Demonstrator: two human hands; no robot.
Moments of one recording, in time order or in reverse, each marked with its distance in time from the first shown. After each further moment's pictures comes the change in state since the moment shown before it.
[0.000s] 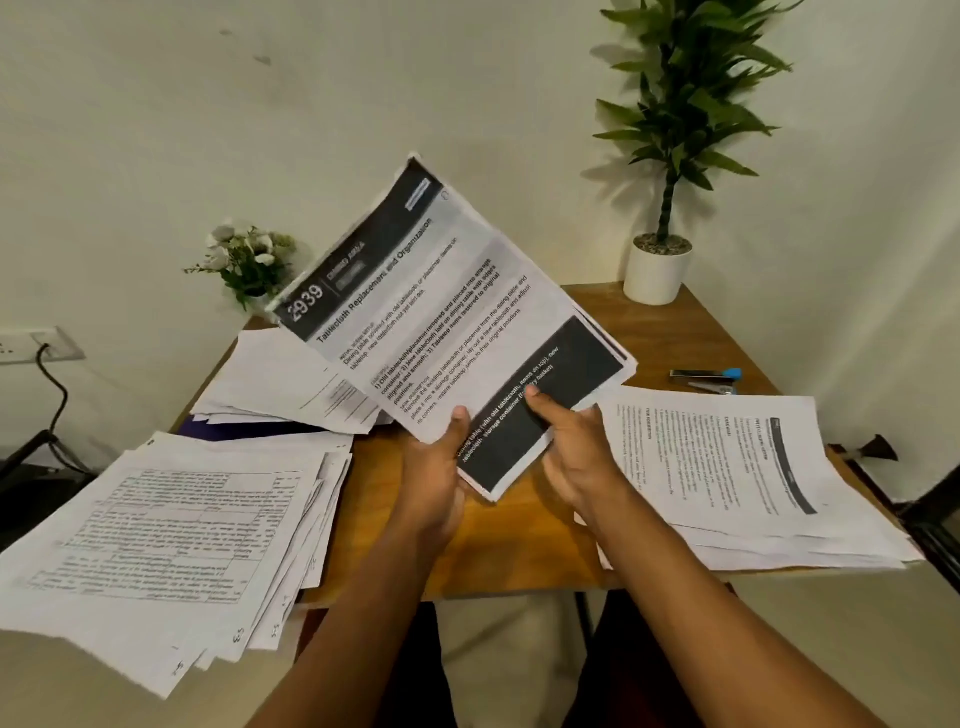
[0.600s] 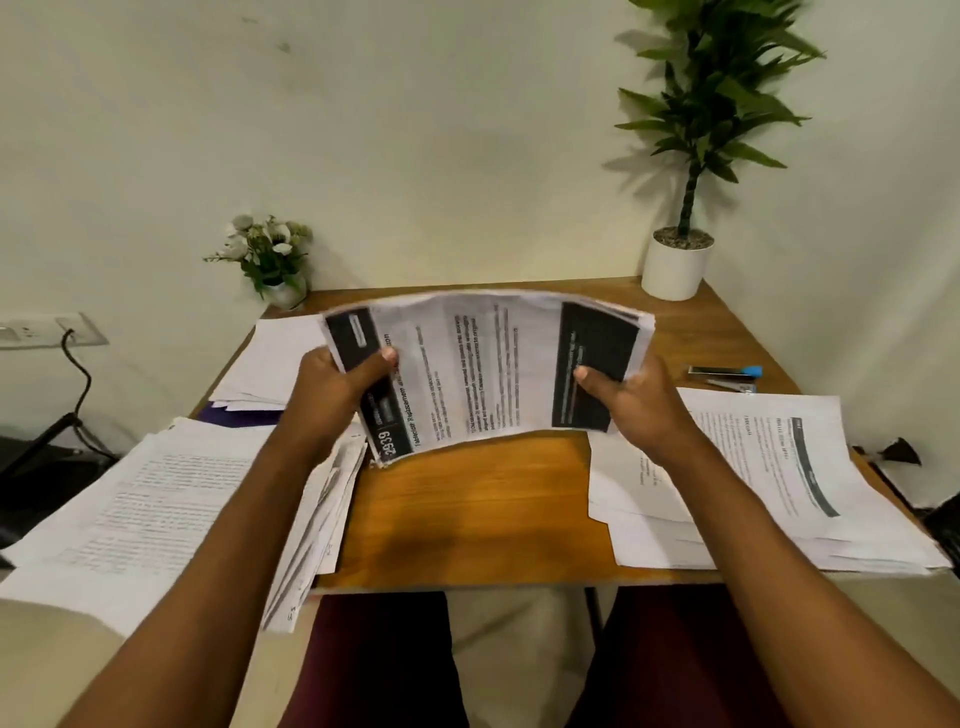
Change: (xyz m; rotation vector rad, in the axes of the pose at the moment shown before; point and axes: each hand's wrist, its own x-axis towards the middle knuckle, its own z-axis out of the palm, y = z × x) left_hand 0.031 0.120 -0.062 0.704 -0.074 0.319; right_hand 0.008 -0.065 -0.029 -0.804 -0.042 -0.185
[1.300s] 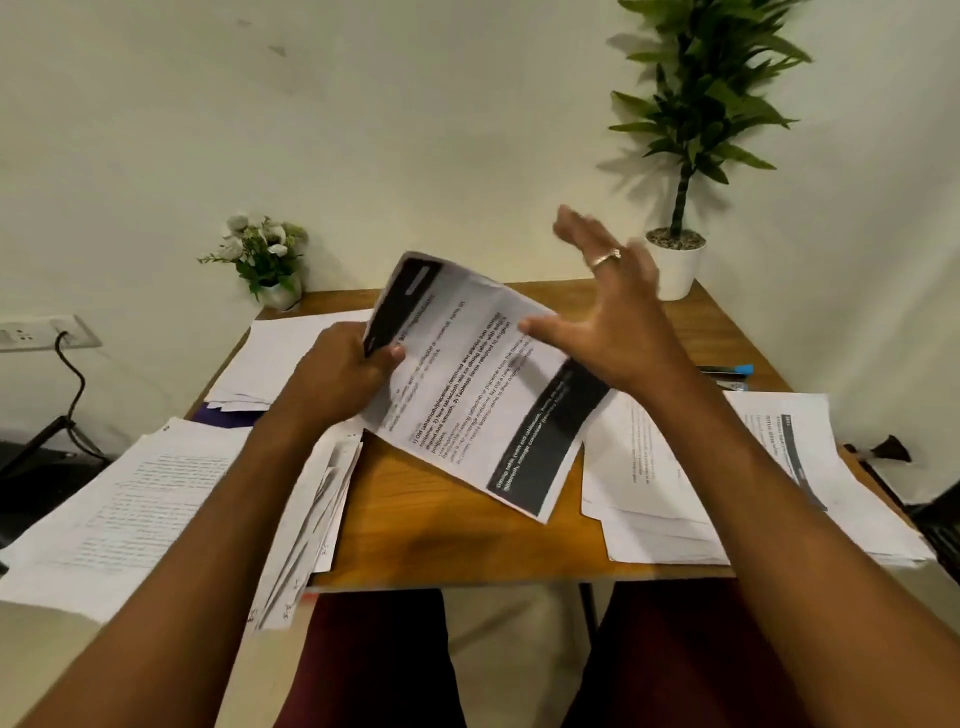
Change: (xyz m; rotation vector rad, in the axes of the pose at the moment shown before) left_hand 0.010 0.033 0.012 0.652 -0.075 0.118; right_hand 0.011 -0.080 -0.001 -0.569 0.033 -0.603
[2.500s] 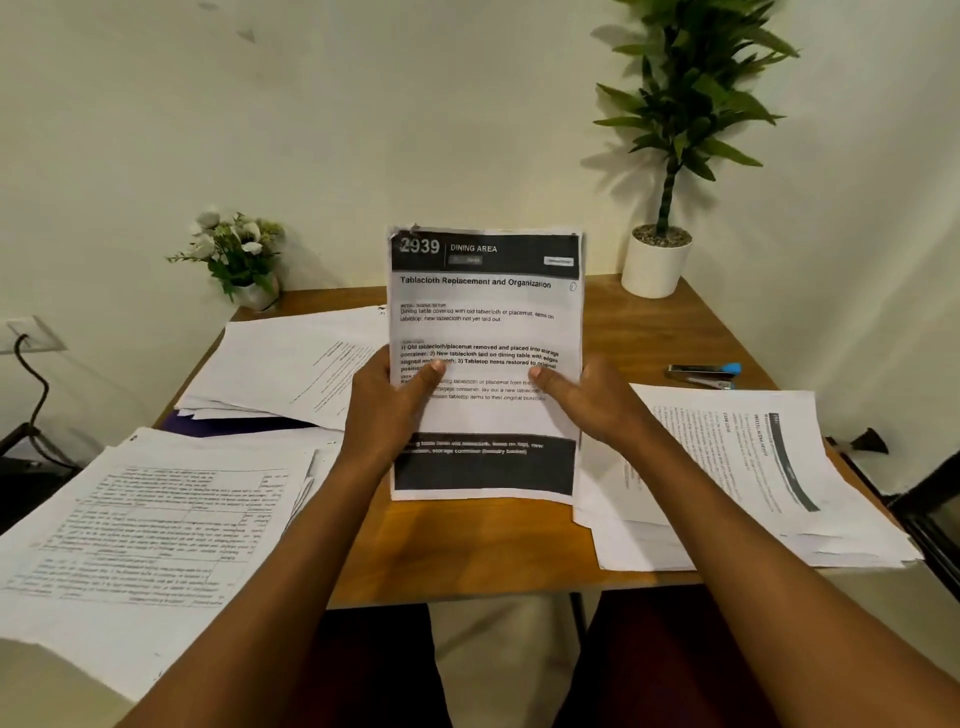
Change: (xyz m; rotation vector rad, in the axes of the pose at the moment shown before) left_hand -0.001 -0.010 0.086 -0.622 0.165 -0.093; right_hand -0.035 0.056 0.058 0.499 -0.202 0.448
